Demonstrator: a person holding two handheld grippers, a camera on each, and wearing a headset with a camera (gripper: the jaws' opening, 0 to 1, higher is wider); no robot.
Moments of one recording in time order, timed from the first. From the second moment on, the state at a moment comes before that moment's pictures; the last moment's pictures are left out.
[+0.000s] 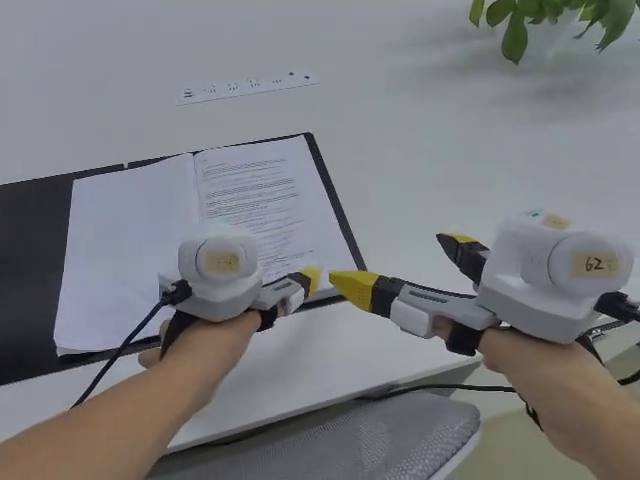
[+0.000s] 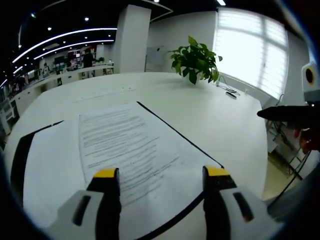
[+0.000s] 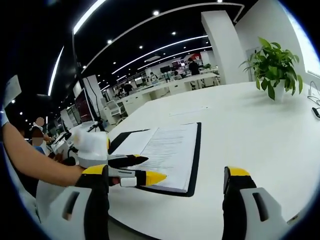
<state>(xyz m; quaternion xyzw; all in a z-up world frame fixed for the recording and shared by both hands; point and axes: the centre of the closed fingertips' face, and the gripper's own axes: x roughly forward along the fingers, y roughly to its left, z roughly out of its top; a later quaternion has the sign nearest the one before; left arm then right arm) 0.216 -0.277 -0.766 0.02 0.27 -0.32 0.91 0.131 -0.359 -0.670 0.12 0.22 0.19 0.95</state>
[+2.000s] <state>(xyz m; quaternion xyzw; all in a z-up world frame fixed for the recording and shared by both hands) 0.232 -0.267 -0.780 -0.04 0.20 -0.28 0.94 0.143 -0.302 -0.710 0.30 0.33 0.24 0.86</state>
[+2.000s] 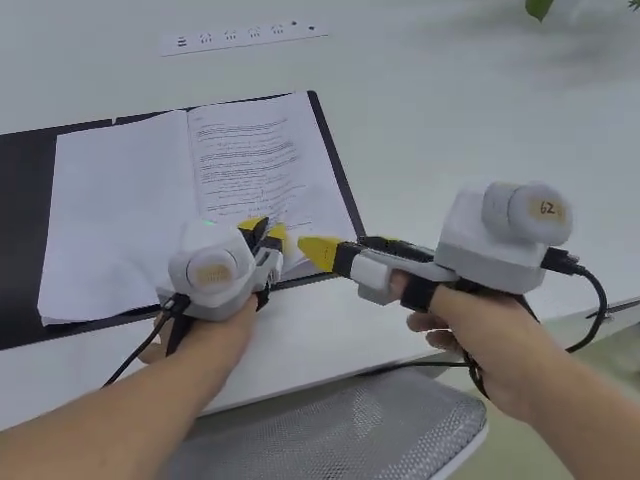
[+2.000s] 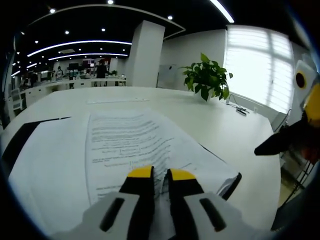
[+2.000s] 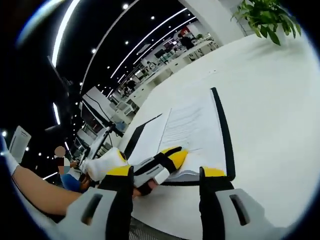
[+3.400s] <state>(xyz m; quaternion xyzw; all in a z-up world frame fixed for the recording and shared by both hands) 0.232 -0.267 -0.778 -0.03 0.21 -0.29 0.93 0.173 -0.301 -0.765 0.42 0.36 0.10 0.83</state>
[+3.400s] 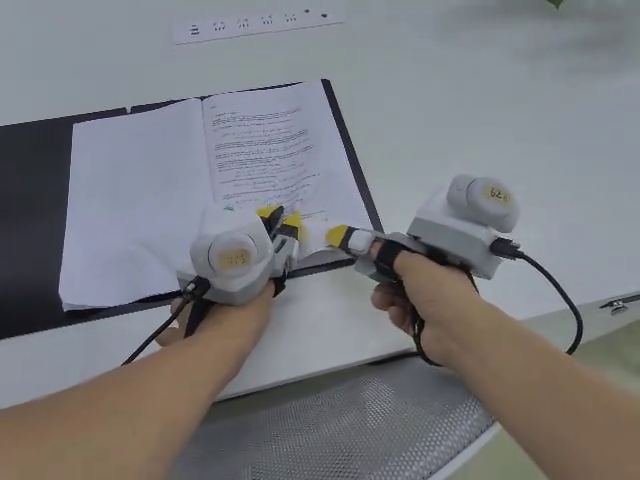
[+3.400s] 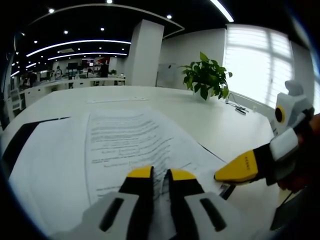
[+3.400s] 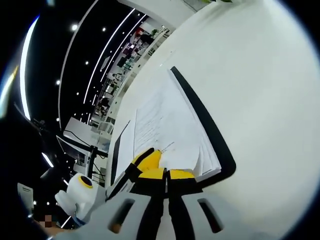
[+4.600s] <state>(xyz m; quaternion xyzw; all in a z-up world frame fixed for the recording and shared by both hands) 0.197 -0.088 -0.653 -0.03 0.14 -0.27 0.95 0.175 -0.189 -0.656 0.24 0.24 0.22 0.91</state>
